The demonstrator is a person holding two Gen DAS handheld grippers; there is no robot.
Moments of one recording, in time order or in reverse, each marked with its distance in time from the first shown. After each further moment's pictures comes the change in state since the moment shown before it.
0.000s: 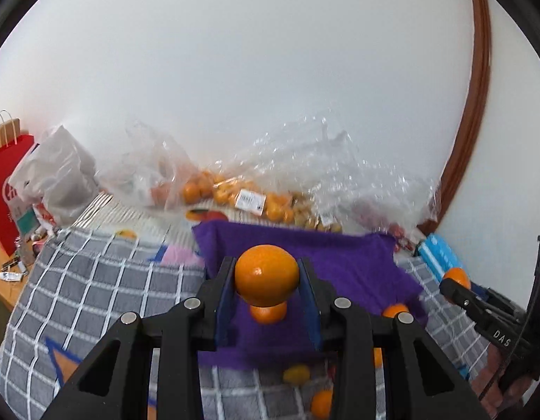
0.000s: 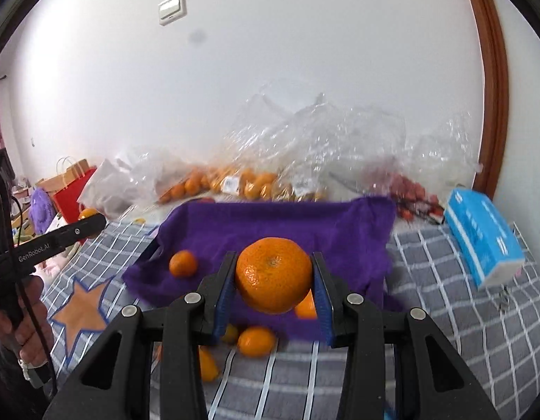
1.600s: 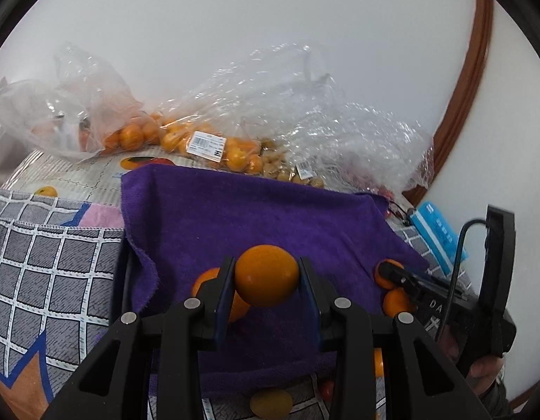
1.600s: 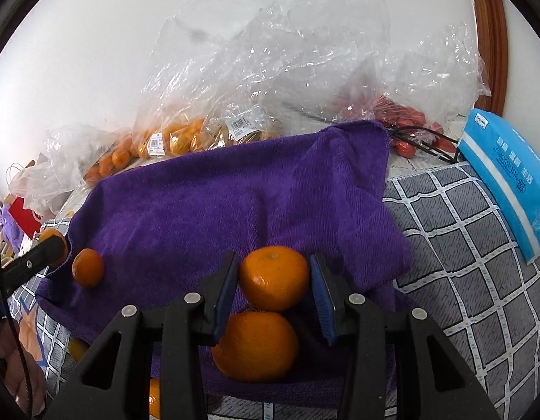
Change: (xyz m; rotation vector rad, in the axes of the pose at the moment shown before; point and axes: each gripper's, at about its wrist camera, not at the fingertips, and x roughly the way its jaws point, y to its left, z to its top) left arm 0.091 -0.016 -0.041 0.016 0.152 -0.135; right arm 0.118 -0.056 -0.031 0.137 0.184 -0.103
